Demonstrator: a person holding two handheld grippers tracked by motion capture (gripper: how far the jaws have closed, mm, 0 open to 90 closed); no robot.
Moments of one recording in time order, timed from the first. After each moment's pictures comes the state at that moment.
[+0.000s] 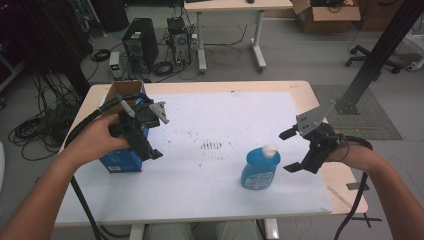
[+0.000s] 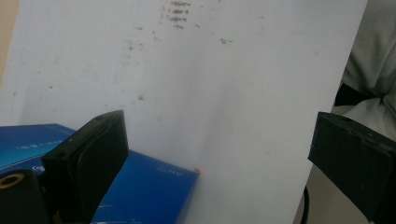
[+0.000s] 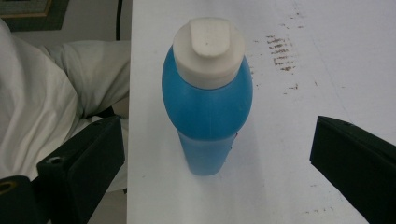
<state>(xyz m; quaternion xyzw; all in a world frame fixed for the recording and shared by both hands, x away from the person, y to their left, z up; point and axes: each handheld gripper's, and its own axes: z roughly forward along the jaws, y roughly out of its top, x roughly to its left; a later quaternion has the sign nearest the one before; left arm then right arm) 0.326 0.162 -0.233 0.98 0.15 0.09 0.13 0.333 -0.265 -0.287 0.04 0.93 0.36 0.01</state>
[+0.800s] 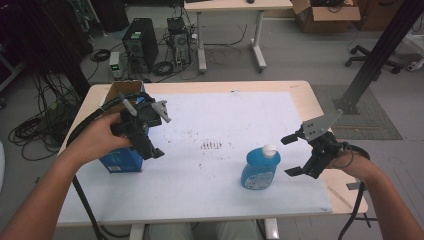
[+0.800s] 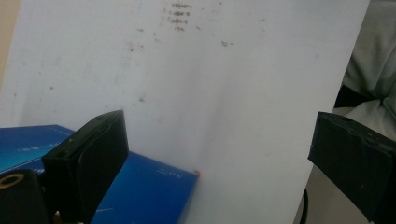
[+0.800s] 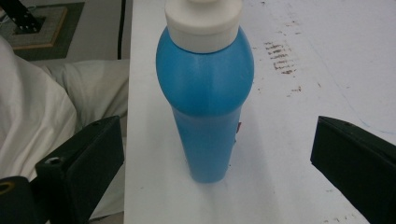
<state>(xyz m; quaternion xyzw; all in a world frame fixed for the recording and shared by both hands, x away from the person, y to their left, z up) 0.328 0.158 -0.232 0.98 0.15 0.09 0.13 0.332 -0.283 -0.316 0.05 0.91 0.41 0.00</state>
